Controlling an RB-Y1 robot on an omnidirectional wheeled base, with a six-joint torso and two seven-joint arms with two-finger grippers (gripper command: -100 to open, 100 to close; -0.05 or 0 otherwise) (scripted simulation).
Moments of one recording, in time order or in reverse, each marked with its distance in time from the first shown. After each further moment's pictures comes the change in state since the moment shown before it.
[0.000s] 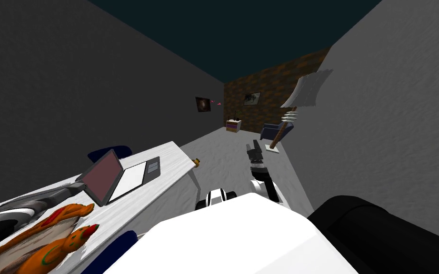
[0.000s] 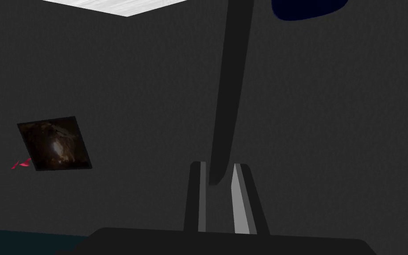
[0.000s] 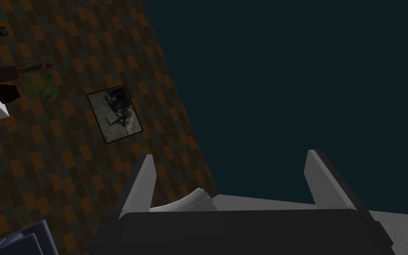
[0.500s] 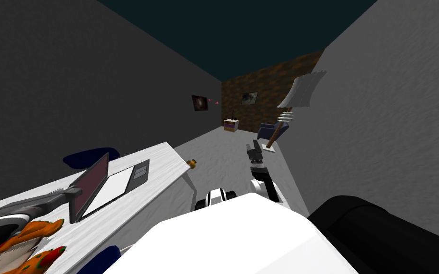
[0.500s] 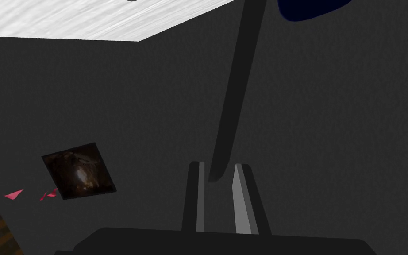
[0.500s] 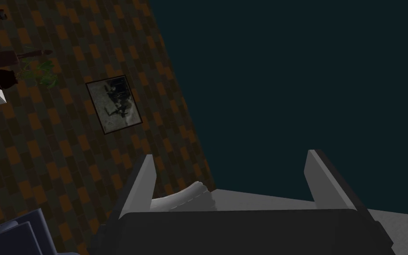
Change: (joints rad) left arm -0.019 -0.019 -0.026 0.036 -0.087 0.025 -0.064; right arm 0.000 0.000 0.000 0.000 0.000 0.000 0.000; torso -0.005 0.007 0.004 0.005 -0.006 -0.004
